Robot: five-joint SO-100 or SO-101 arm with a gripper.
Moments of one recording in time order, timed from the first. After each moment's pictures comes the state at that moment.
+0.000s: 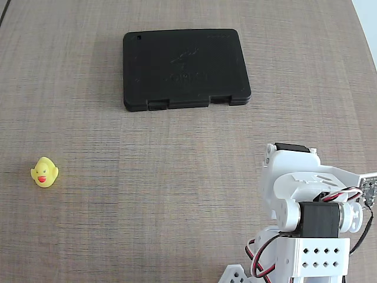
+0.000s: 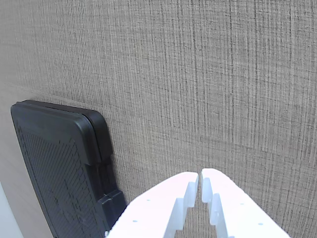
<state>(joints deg) 2.5 189.0 177.5 63.9 -0.6</state>
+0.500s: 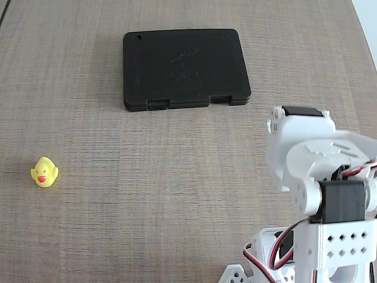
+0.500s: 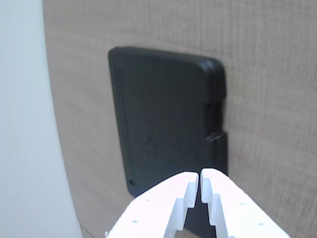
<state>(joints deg) -5.7 165.3 148.2 62.7 -0.8</state>
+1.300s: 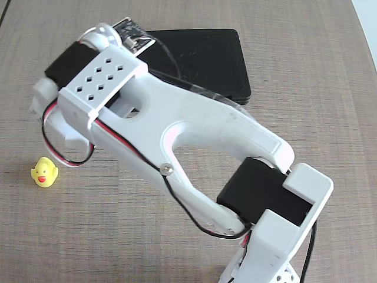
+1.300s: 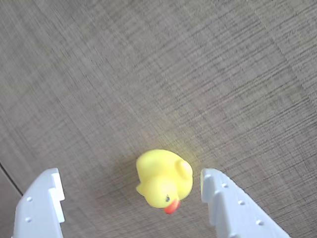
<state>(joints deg) -56.3 78.1 83.9 71.7 -1.3</state>
